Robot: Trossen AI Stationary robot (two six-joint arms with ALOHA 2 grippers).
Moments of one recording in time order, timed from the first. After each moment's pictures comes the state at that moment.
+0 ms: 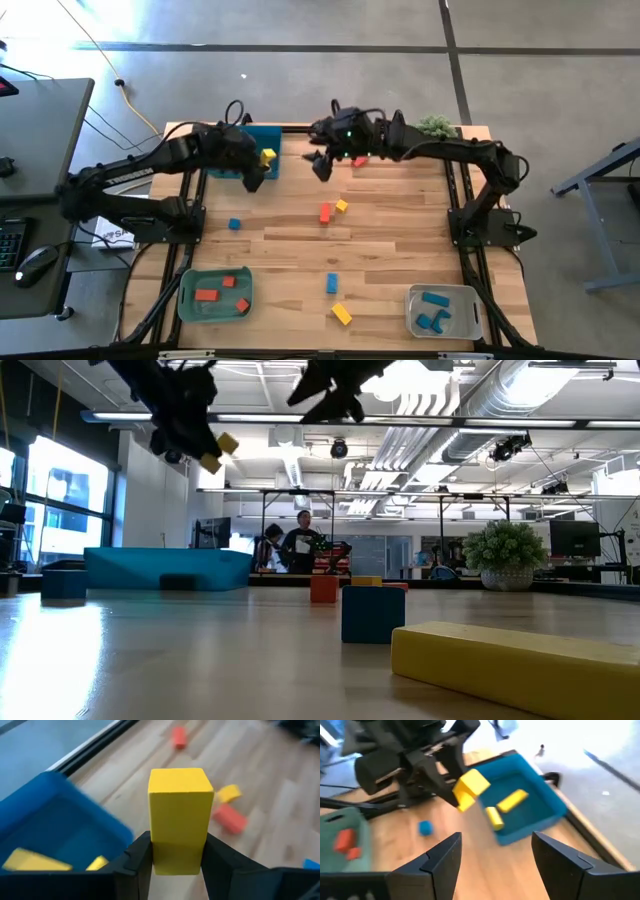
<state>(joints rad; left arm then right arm) 0.57 1.02 0.91 -0.69 0.00 -0.23 -0.24 1.73 1.65 -0.44 0.02 0.16</state>
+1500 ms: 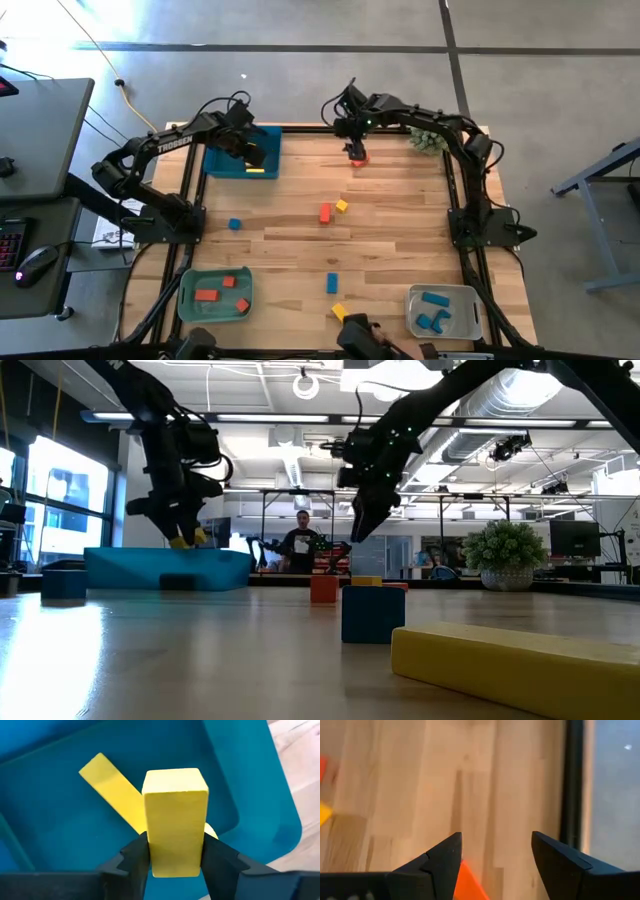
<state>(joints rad) 0.99 1.43 0.91 -0.76 0.04 -0.27 -0.64 2.01 1.65 -0.79 -0.21 -0.73</state>
